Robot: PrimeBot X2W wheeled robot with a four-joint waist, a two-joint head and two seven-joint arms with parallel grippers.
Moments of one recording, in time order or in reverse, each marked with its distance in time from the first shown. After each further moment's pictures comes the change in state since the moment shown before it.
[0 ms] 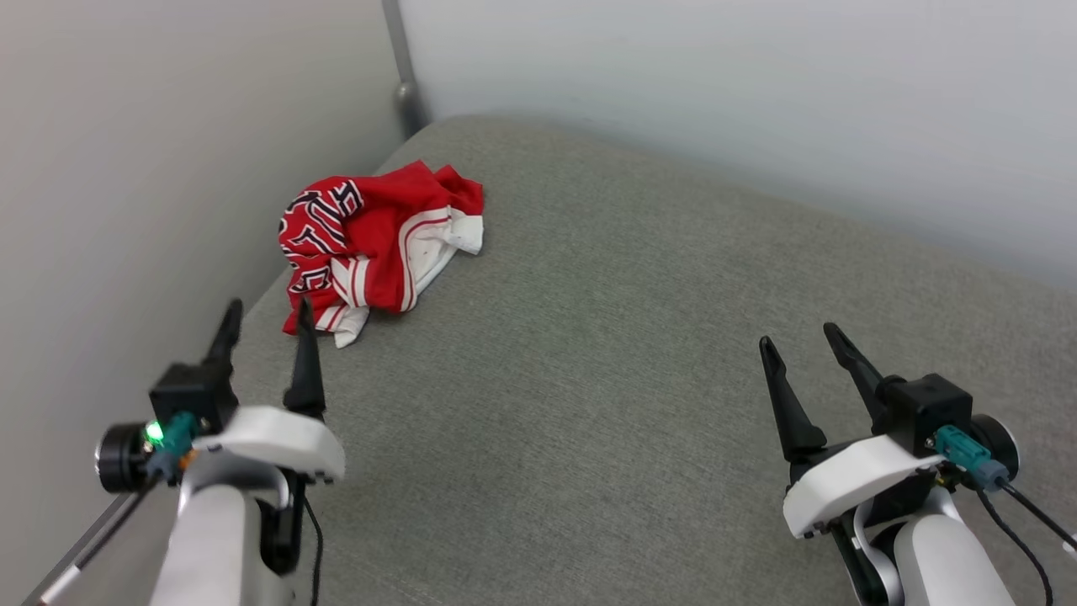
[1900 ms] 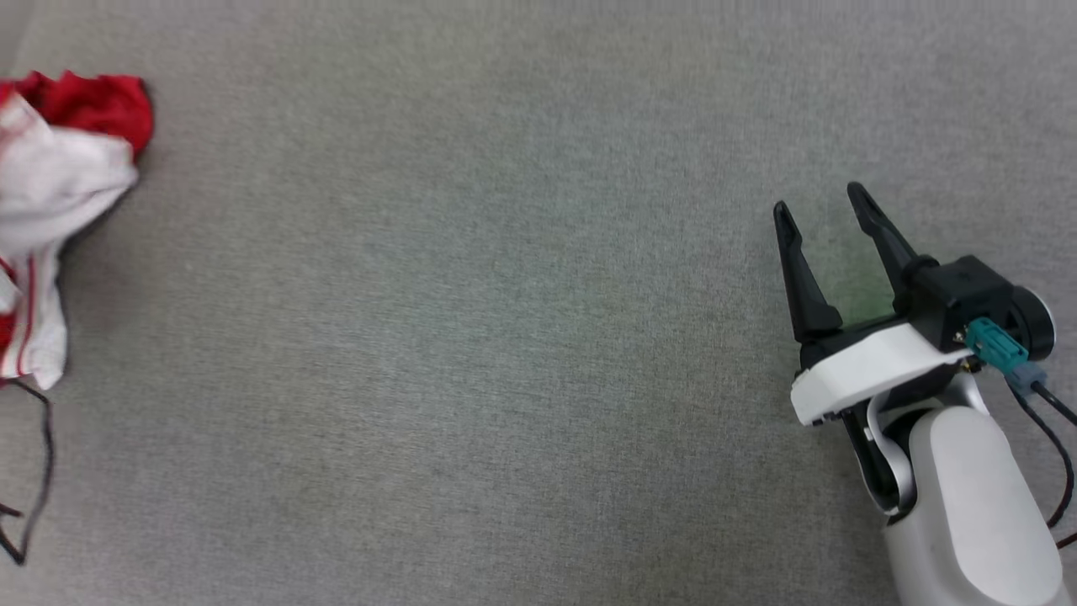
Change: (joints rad) left arm -0.502 0.538 -0.104 0.439 -0.486 0.017 0.664; right arm -0.210 0.000 -0.007 -0.026 -0.043 0.000 -0.001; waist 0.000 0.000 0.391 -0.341
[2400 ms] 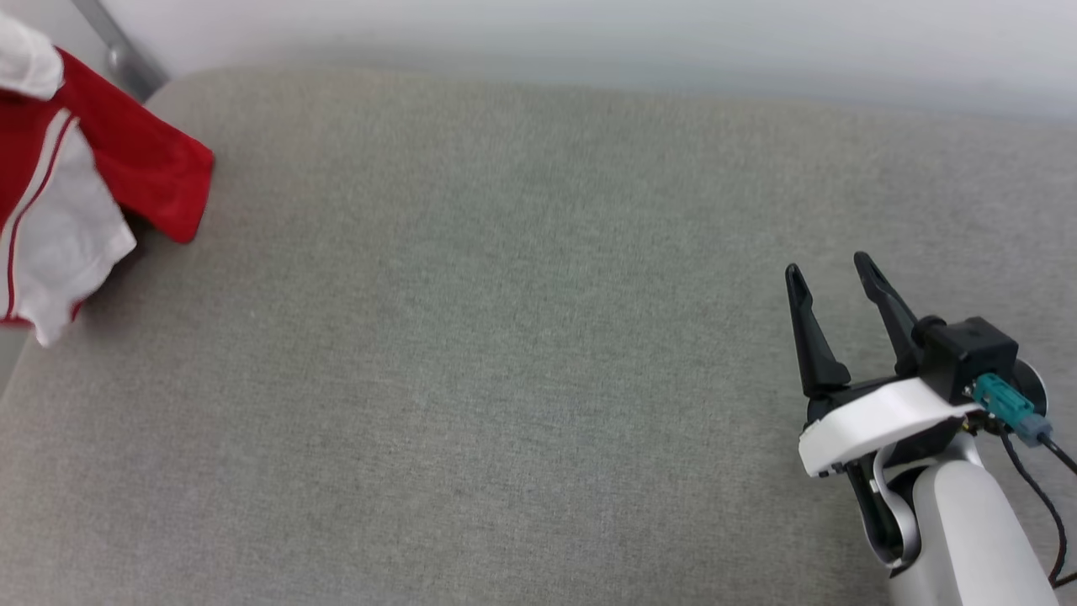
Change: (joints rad) left arm -0.159 0.031 -0.098 -0.053 0.180 0.011 -0.421; right arm 0.102 0.000 -0.027 0.024 0.063 0.000 -0.023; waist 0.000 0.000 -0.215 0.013
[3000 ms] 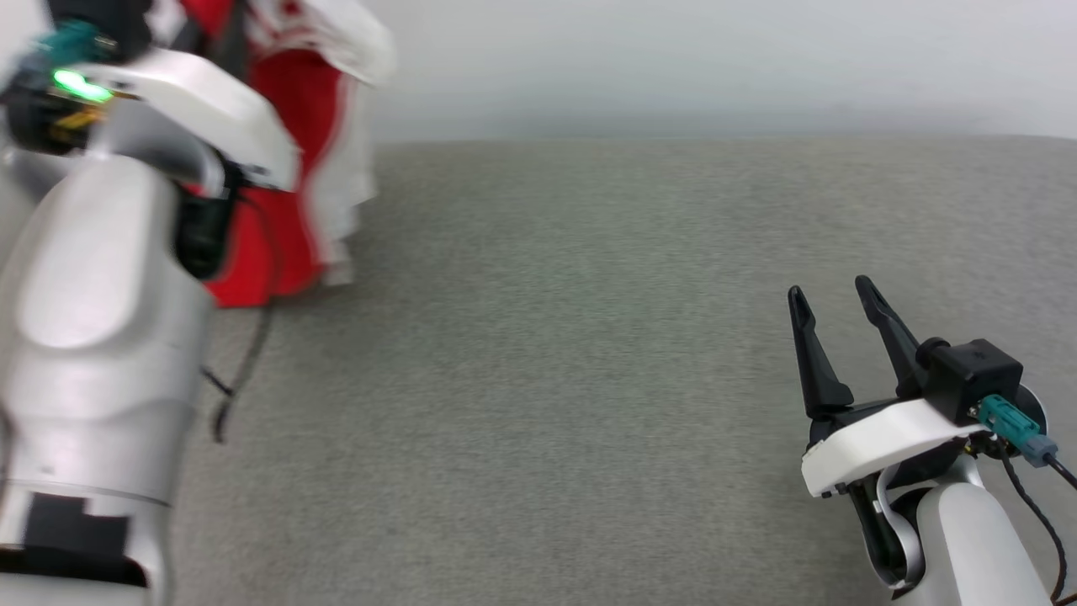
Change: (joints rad) left arm -0.029 -0.307 -0.166 -0.088 -0.033 -0.070 -0.063; right arm 0.051 0.000 -0.003 -0.028 0.031 0.000 0.012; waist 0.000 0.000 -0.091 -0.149
